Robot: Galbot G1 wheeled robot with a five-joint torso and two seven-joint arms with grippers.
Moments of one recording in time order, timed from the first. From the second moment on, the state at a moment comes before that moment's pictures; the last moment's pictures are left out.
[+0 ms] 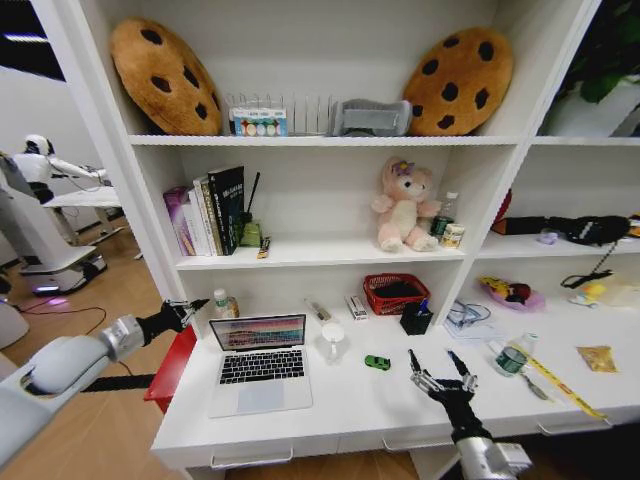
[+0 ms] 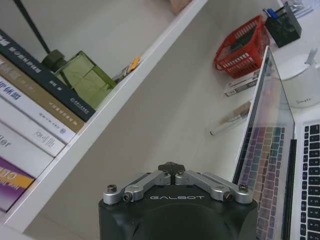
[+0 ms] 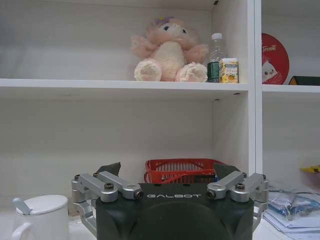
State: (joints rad) left arm 1.06 -0.40 -0.41 -1.78 -0.33 -0.06 0.50; right arm -1.83 1.36 0.71 2.16 0.28 0.20 0.00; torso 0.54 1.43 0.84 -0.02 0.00
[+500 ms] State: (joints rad) left arm 0.69 -0.39 -0.13 -1.67 -0.11 -0.12 0.96; right arm -1.82 1.31 0.72 2.17 0.27 0.17 -0.02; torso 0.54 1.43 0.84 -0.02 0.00
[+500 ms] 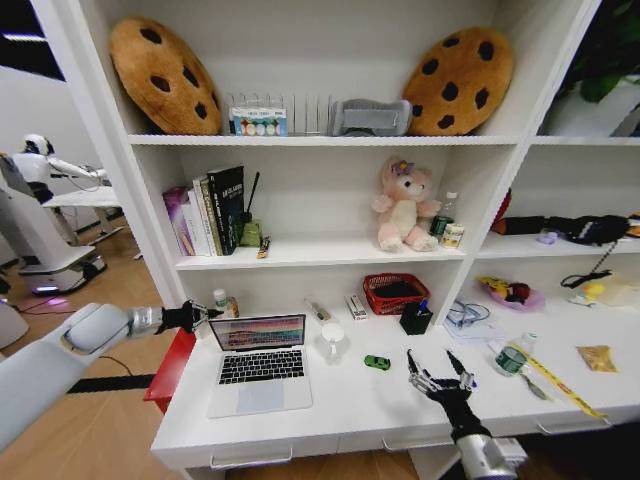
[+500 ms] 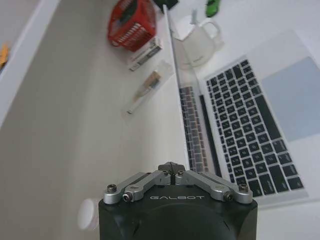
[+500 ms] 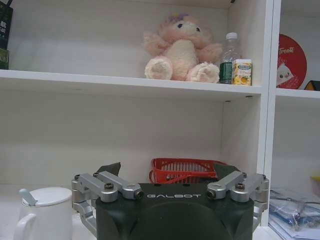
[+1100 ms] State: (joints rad) left arm 1.06 -0.29 -0.35 -1.96 -0.06 -0.21 1.19; right arm -1.83 1.33 0.70 2.14 0.25 0.18 -0.03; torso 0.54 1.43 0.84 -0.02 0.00
